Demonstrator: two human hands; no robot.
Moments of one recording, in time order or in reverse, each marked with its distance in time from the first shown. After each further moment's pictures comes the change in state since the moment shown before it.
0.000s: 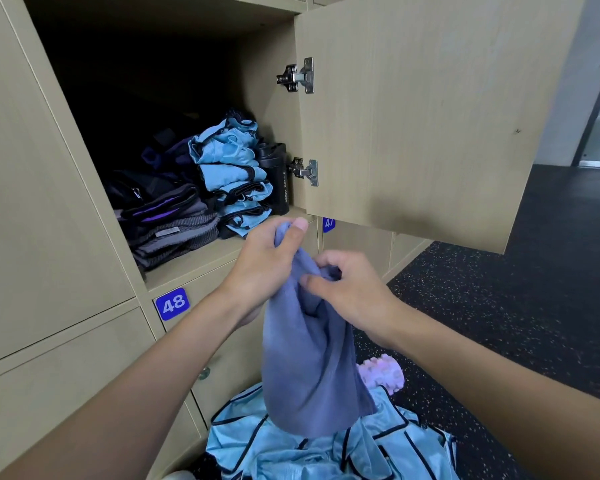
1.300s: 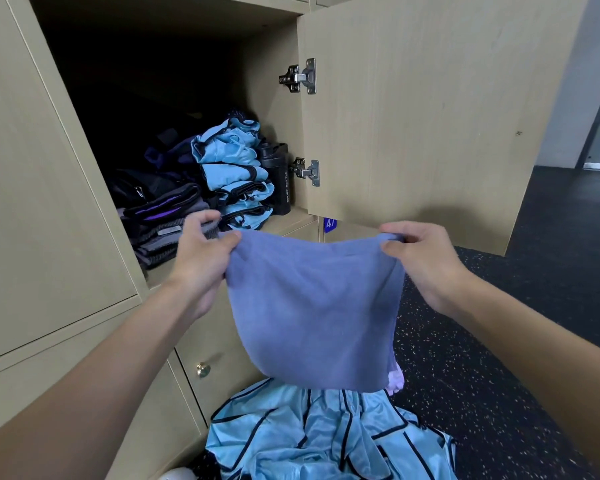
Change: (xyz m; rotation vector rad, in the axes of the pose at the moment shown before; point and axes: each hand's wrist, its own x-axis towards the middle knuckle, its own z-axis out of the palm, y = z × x) left_hand 0.012 -0.021 -0.056 -0.150 0.346 -0.280; right_hand 0.022 0.015 -0.077 0.072 0.367 0.135
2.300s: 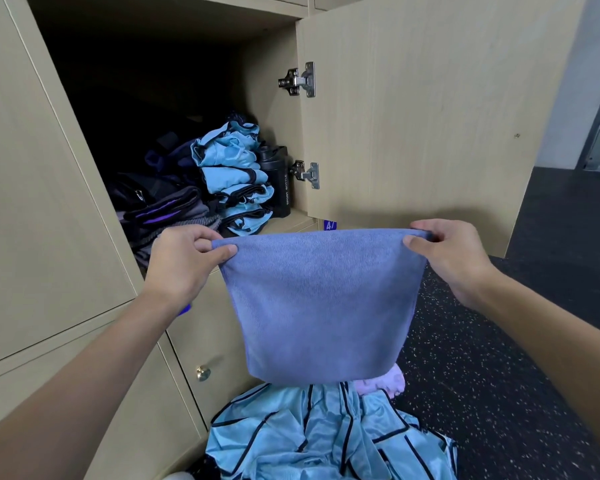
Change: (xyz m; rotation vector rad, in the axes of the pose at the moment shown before) left_hand 0.002 0.000 -0.028 0.514 0.010 0.369; right_hand 0.017 0.008 -0.035 -0.181 0.078 -0.045
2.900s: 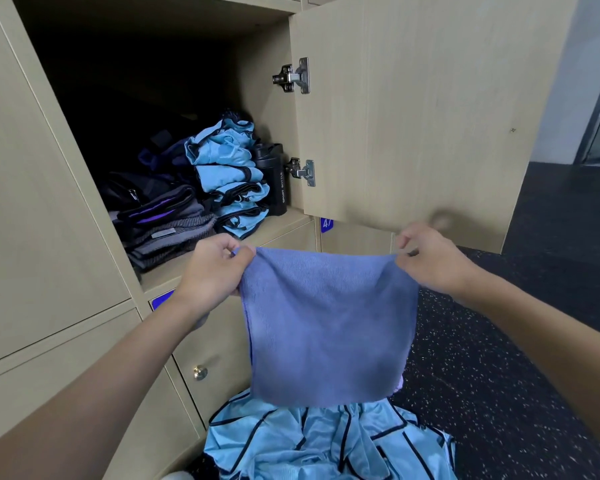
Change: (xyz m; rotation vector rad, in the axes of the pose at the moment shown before) left_hand -0.008 0.013 0.037 -0.192 -0.155 -0.212; right_hand -0.012 -0.009 0.002 -0.388 -0.244 -0.003
